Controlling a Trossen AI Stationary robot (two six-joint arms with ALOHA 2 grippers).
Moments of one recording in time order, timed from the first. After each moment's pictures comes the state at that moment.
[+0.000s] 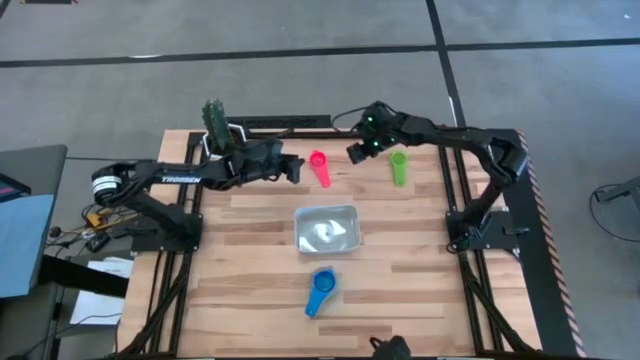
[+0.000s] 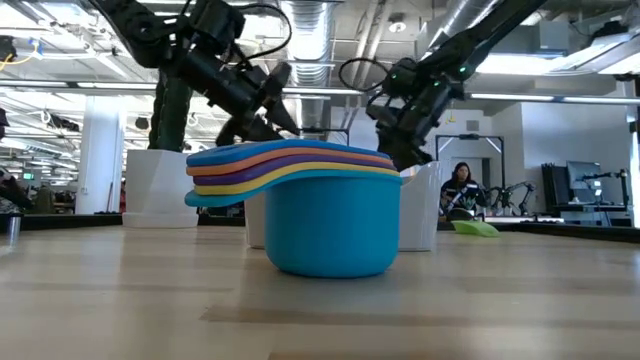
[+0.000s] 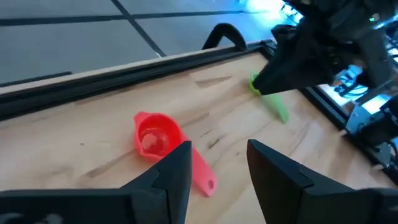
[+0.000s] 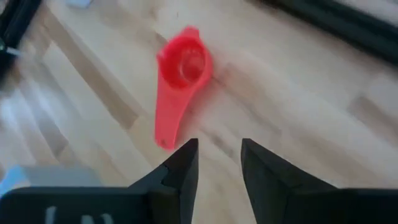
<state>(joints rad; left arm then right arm) 0.39 1.41 0.72 0.38 -0.20 -0.56 -0.67 1.70 1.17 -0.39 -0.30 0.38</state>
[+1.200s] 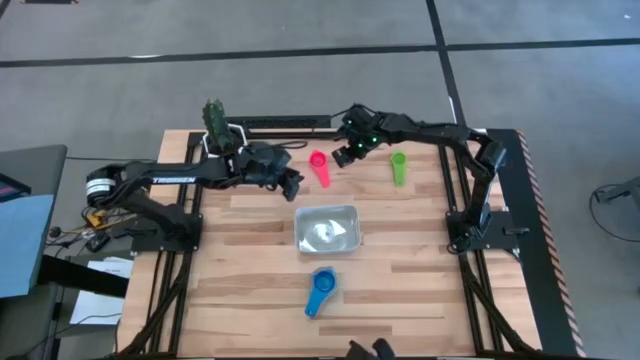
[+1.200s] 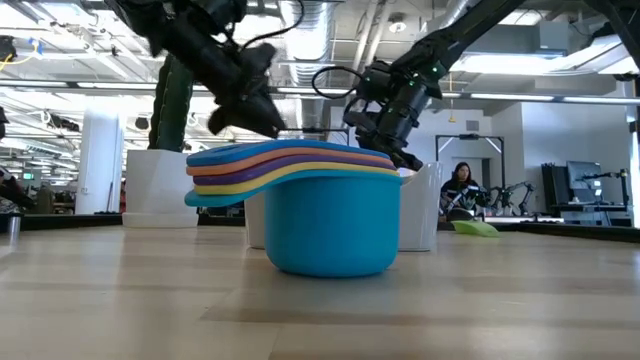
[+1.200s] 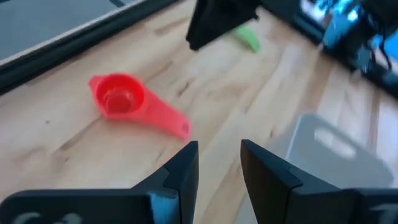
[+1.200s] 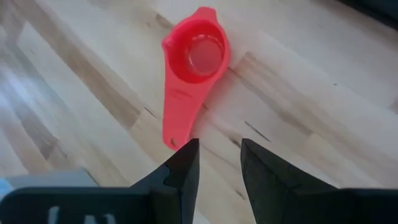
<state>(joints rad) 0.33 1.34 0.83 0.01 -0.06 -0.39 -0.59 1.86 1.37 -0.53 -0.23 0.40</state>
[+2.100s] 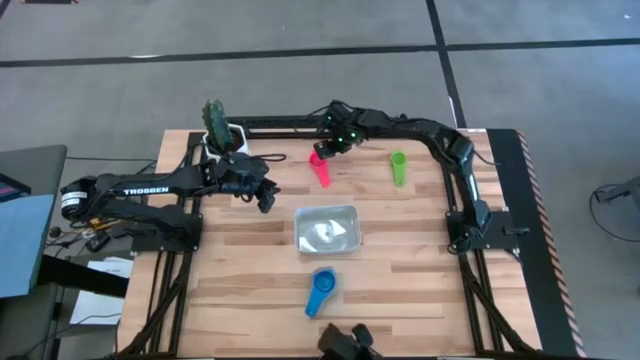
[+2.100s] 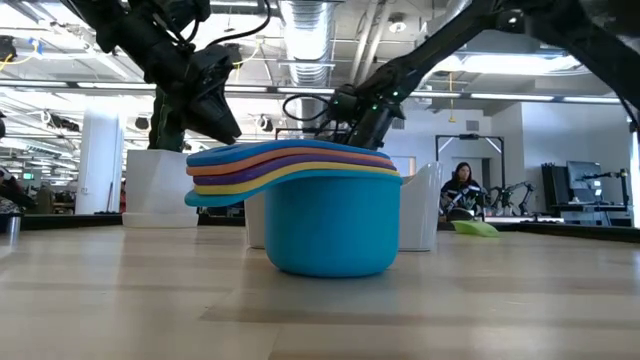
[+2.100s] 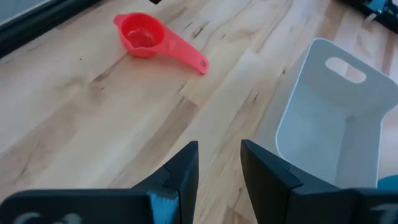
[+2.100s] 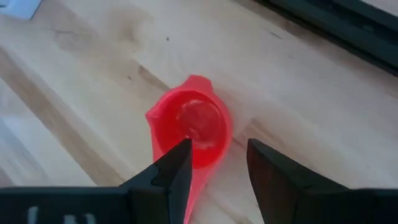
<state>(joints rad) 0.31 1.08 0.65 -0.17 -0.07 -0.37 -0.59 2.14 1.67 -0.58 -0.19 0.47</state>
